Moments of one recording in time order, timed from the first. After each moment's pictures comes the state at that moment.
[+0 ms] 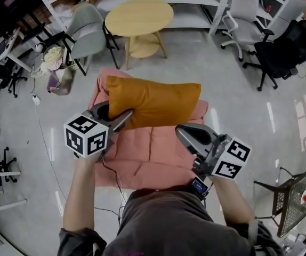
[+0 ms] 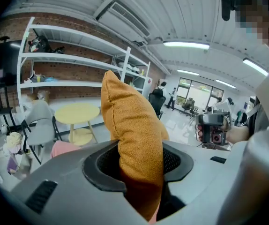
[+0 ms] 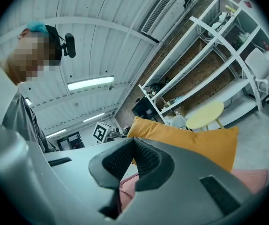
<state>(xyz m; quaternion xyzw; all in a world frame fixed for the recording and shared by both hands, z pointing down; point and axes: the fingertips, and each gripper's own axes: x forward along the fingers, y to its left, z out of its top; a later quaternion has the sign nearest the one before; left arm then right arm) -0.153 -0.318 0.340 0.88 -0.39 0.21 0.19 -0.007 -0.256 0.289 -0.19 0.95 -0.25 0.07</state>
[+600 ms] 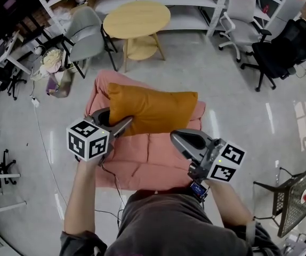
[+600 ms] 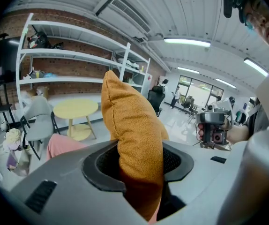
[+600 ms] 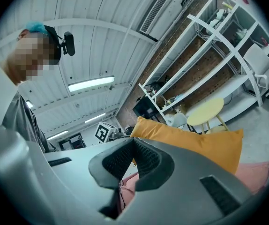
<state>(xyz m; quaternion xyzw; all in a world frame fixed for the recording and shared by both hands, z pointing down) -0.141 -0.299 0.357 0.87 -0.38 0.22 0.21 -0.004 -0.238 0.297 -0.18 0.95 -0.26 0.07</state>
